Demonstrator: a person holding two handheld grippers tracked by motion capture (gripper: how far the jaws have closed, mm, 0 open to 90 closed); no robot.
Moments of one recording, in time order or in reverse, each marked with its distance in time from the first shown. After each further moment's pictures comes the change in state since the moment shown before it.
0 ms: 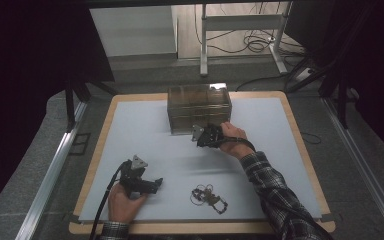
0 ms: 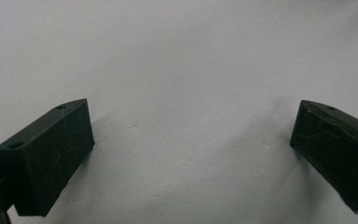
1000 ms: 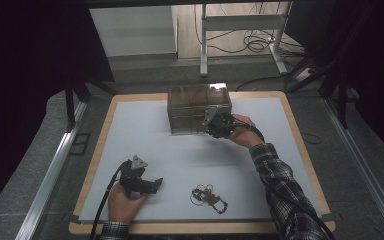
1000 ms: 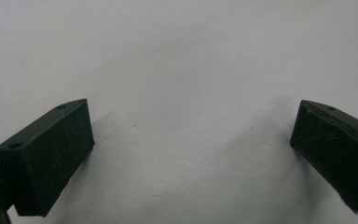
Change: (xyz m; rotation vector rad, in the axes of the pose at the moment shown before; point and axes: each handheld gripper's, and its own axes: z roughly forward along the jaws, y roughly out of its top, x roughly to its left) left arm 0.000 0.000 0.000 0.001 0.001 0.001; right arm -0.051 -0.030 -0.005 -0.054 0.259 0.188
